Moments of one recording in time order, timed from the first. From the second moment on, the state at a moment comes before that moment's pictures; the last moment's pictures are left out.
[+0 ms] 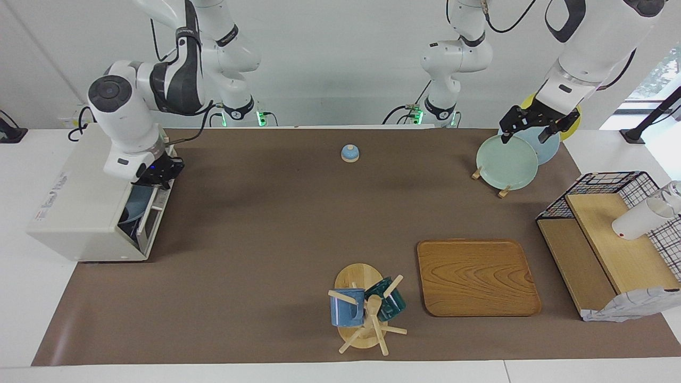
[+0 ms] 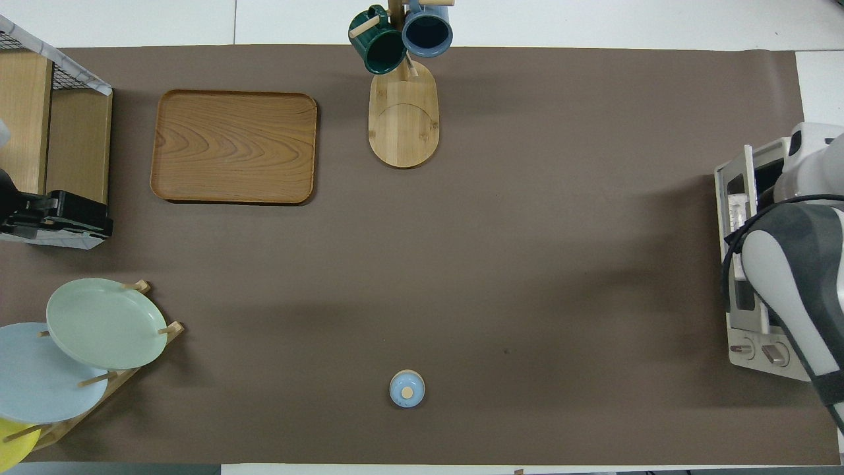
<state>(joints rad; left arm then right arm) -0.03 -0.05 -0.04 -1.64 -0.03 1.52 -0.01 -0.13 0.02 0.03 -1.95 -0.18 1.85 -0.55</state>
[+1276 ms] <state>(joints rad) -0.03 -0.05 -0.04 -1.64 -0.03 1.52 -0.01 -0.04 0.03 0.04 -1.65 -0.05 1.53 -0.12</state>
